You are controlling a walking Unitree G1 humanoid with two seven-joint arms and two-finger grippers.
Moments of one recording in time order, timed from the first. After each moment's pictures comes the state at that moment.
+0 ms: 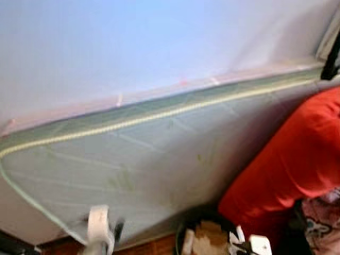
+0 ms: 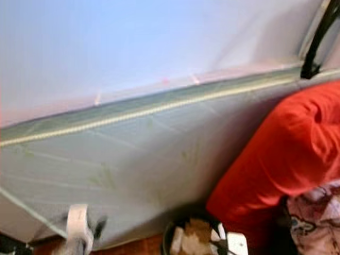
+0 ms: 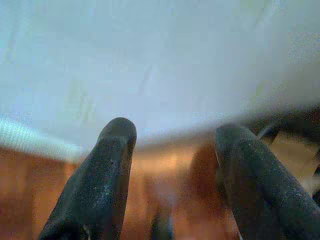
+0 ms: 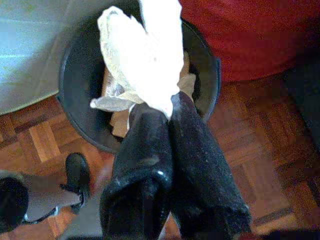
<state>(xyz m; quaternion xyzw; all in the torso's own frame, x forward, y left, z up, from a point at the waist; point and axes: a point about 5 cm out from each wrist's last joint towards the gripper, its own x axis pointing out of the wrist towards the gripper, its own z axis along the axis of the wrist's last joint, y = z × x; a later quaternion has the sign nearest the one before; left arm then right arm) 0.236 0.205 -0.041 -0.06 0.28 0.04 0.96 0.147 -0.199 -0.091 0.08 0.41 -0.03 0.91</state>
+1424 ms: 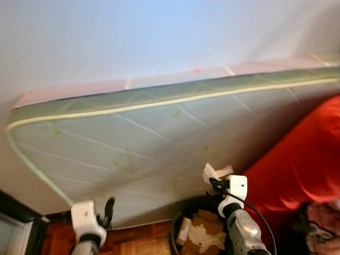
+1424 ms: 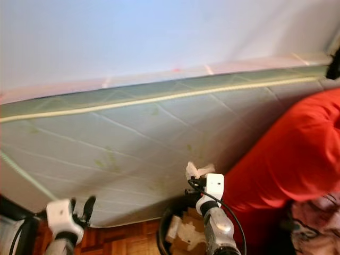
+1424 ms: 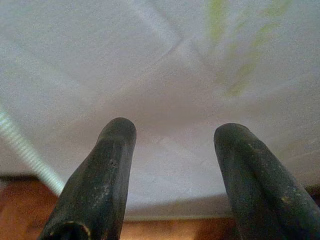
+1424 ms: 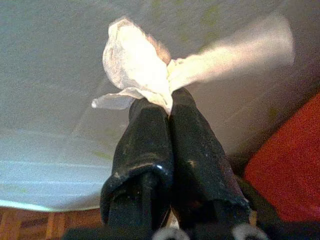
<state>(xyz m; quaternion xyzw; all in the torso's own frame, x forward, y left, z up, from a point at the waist) 0.217 0.211 0.007 -0.05 0.08 0.06 0.99 0.280 -0.138 -0.003 0.13 0.15 0.07 0.98</state>
